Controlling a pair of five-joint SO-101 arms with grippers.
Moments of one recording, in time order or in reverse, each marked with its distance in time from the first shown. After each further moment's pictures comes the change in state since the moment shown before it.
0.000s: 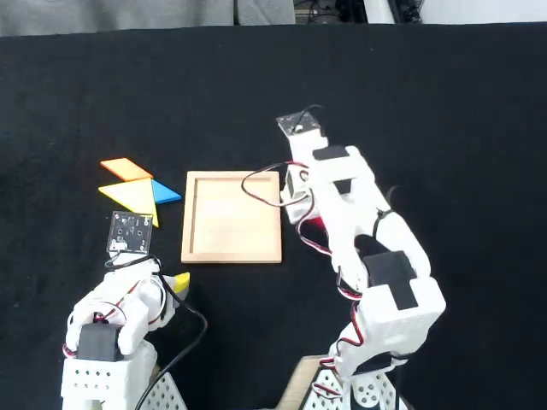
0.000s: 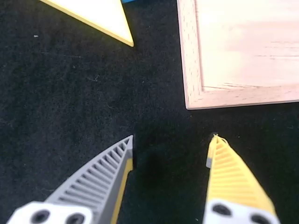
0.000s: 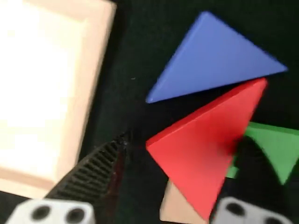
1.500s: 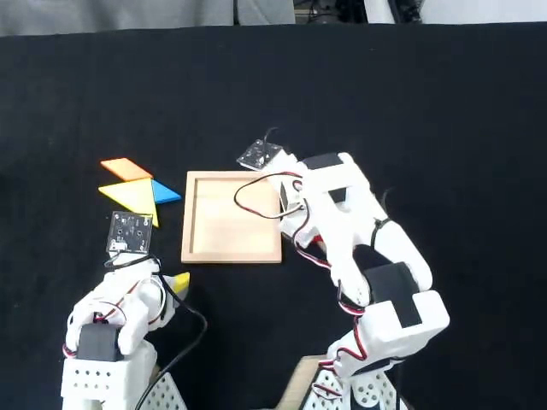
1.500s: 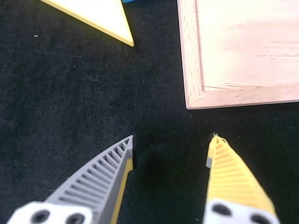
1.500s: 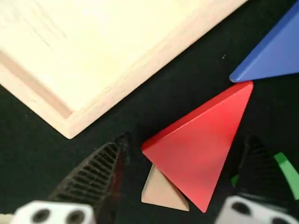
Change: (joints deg) left arm 0.0 0.0 0.0 0.0 0.0; right arm -2.8 -5.7 5.2 5.5 30.0
